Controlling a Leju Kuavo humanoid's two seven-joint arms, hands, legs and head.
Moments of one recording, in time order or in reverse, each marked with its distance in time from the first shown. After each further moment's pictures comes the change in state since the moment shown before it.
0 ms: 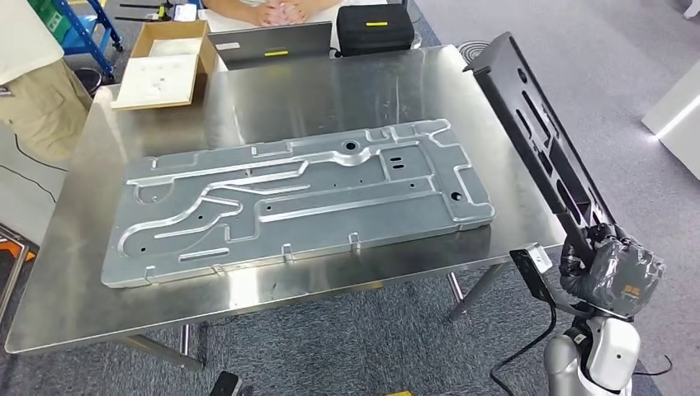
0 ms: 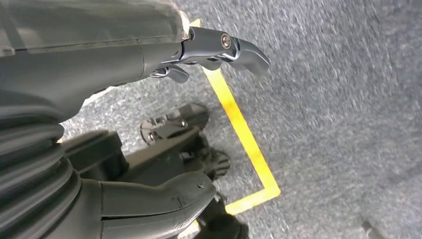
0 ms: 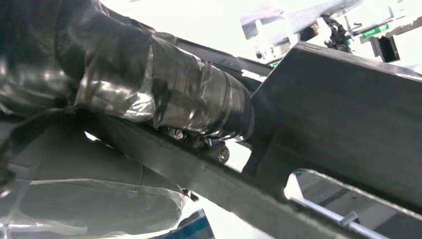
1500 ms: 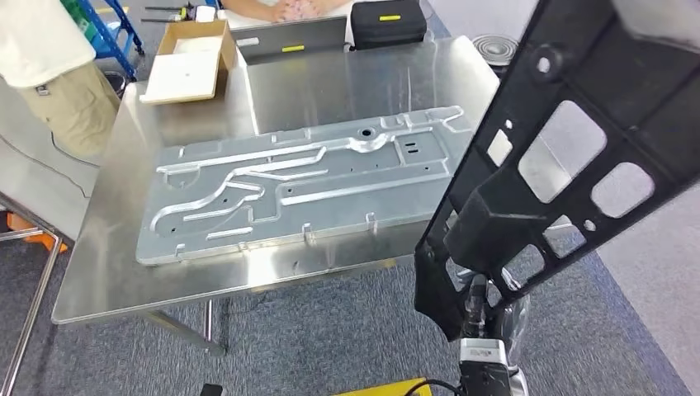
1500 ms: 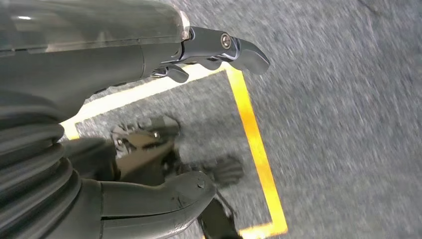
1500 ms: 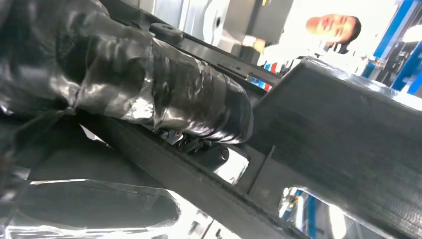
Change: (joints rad) left arm 0.037 0.010 0.065 0.003 0.054 0.044 -0.022; right arm 0.338 0.244 0.521 -0.337 -0.714 0.158 -0.355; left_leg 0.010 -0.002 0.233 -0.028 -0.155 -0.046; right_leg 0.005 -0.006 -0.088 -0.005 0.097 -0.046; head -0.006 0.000
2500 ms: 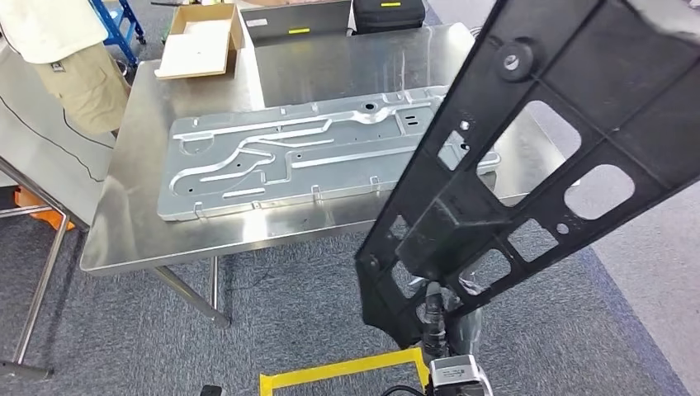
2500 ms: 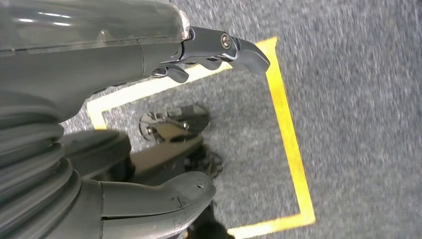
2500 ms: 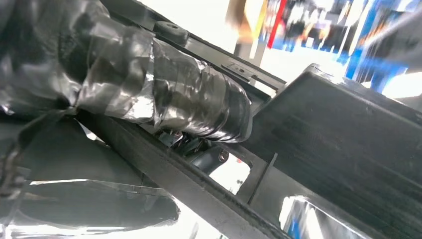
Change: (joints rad) left arm 0.000 -0.003 0.015 0.000 0.009 -0.016 -0.003; right arm -0.014 -0.010 0.165 0.029 -0.076 0.049 -0.025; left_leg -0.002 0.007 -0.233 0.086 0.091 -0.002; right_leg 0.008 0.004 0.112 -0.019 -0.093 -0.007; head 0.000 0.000
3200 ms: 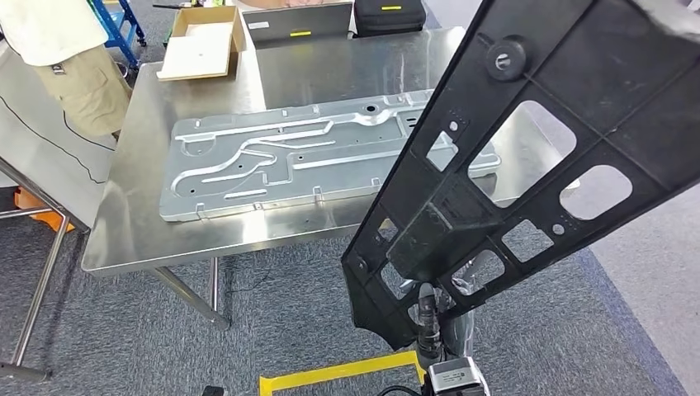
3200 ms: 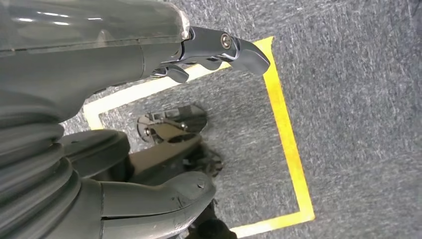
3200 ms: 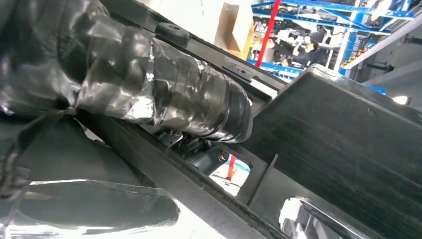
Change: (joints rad) left arm 0.000 0.000 0.000 0.000 -0.002 0.000 -0.006; right arm -0.012 -0.002 0.020 0.004 -0.037 0.099 -0.021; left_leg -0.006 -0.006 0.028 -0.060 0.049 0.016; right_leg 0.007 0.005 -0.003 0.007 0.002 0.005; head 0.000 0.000
